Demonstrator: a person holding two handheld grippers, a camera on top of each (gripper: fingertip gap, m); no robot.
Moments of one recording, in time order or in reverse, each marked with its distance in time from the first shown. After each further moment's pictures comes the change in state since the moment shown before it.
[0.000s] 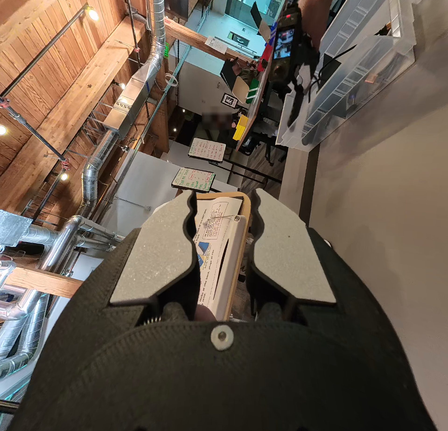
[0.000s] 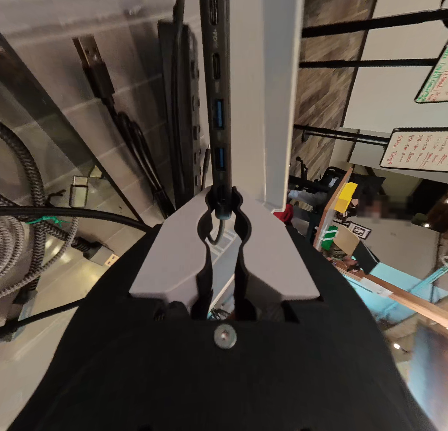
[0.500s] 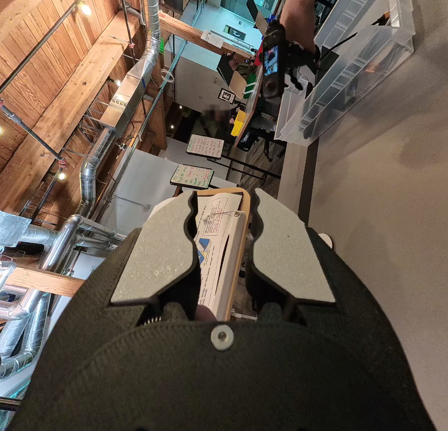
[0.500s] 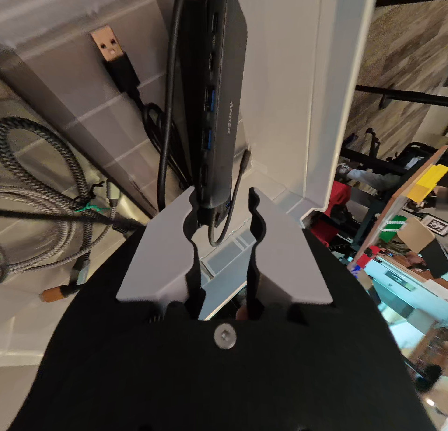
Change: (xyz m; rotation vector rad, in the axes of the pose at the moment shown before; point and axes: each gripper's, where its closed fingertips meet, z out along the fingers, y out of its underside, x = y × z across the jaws) left arm -0.001 0.004 -0.003 -0.018 0.014 0.013; right arm -0.023 0.006 0.008 -0.164 -0.255 0.037
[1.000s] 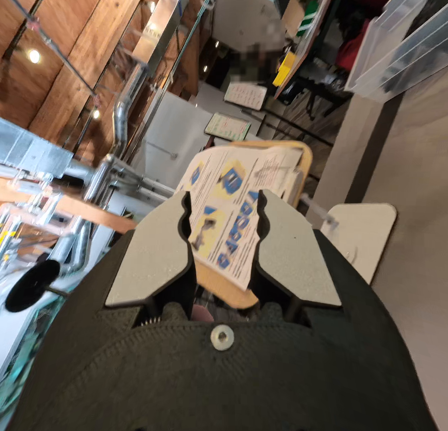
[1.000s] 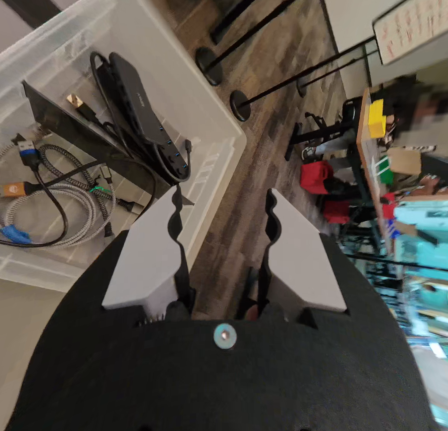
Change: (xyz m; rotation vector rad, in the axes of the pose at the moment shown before) left arm -0.078 0.041 -0.032 -0.224 -0.170 -0.056; right arm 0.028 0.063 -0.133 0.253 0.272 0.477
